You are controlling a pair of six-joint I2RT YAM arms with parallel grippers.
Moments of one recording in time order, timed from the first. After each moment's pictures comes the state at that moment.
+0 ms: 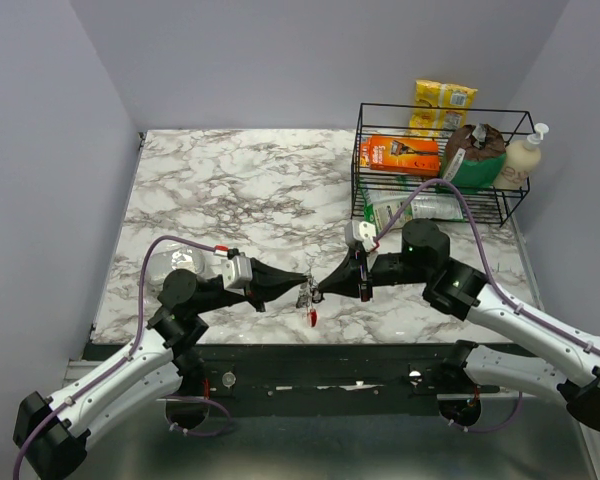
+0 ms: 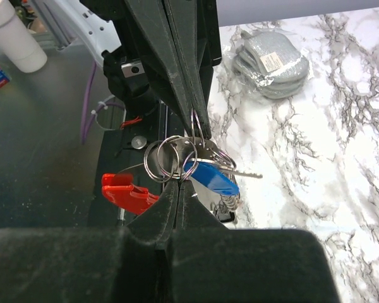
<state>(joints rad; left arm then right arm) -0.74 0.61 0.37 0.54 0.63 -0.14 0.85 0.97 0.80 -0.03 -0.72 -0.05</state>
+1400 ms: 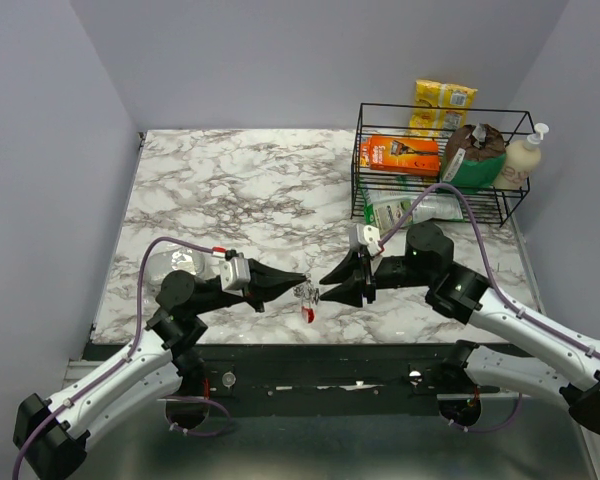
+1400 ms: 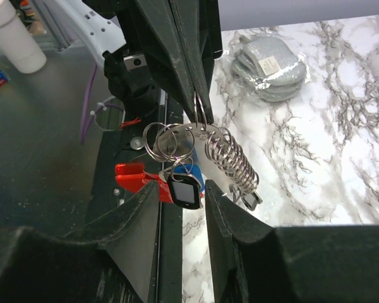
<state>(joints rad) -0.74 0.59 0.37 0.53 0.62 -0.14 0.85 0.93 0.76 -0.01 -0.72 -0.06</state>
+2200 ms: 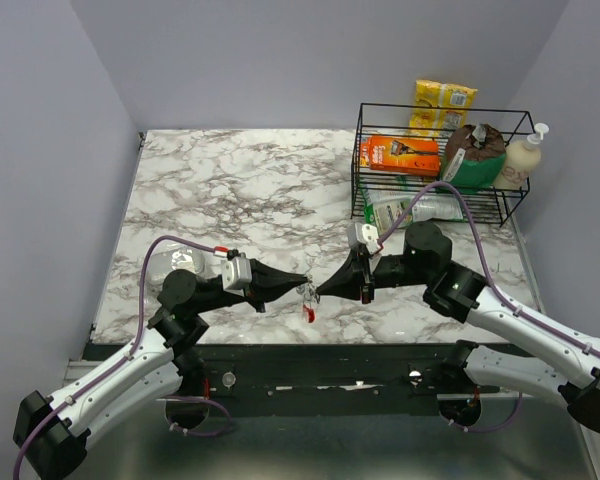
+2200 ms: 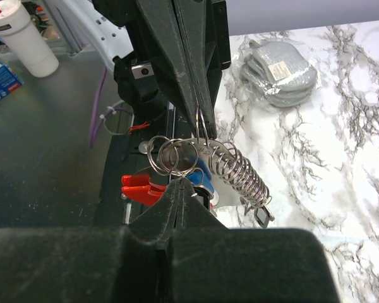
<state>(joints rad) -0.74 0.62 0.37 0.56 0.65 -0.14 0.85 0.96 0.76 0.04 -0.76 -0.03</state>
